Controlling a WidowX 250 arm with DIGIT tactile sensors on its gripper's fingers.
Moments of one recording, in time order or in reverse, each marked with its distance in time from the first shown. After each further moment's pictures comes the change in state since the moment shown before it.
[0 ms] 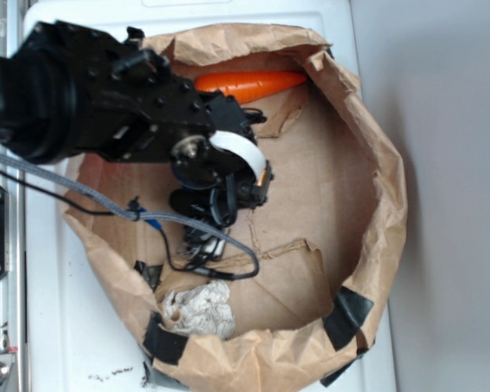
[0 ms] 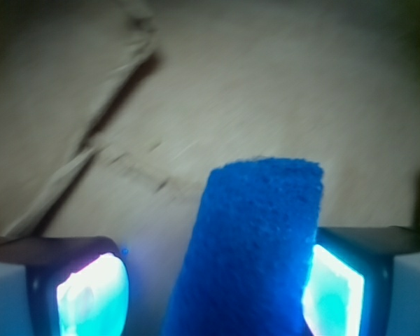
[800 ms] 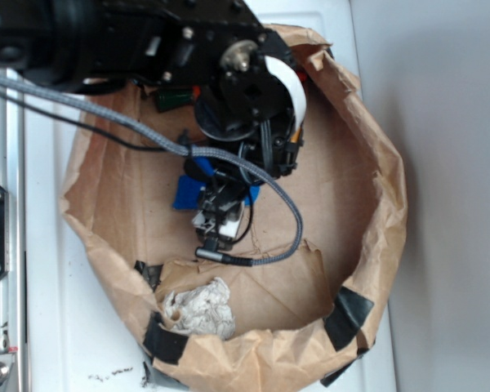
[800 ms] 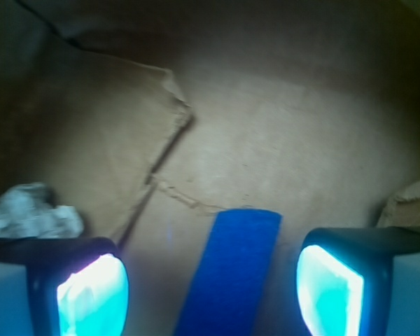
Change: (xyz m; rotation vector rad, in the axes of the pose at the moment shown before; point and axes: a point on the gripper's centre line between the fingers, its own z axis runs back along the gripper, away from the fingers) arm 0.021 0.016 0.030 -0.092 0.025 0.024
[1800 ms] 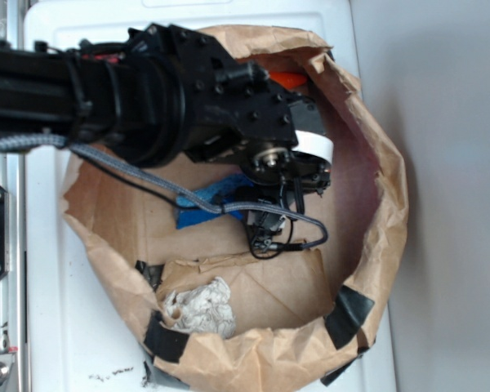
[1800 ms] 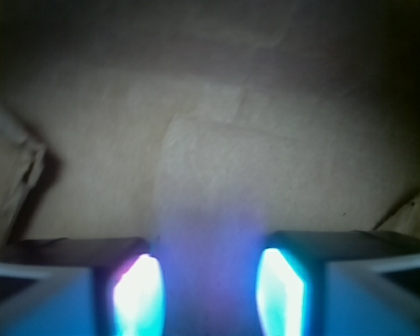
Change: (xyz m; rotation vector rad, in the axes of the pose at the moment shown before) arm 0.022 0.017 -0.045 0.216 -0.029 0.171
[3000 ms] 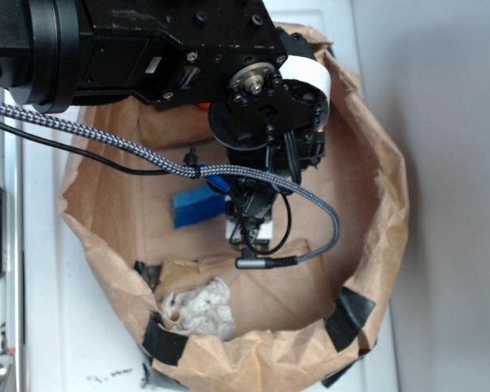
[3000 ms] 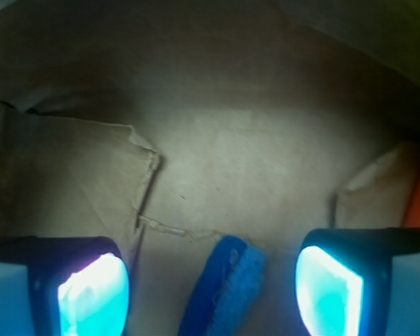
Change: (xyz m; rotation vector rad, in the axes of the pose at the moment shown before) arm -0.014 -0.003 0.070 -0.107 0.052 0.102
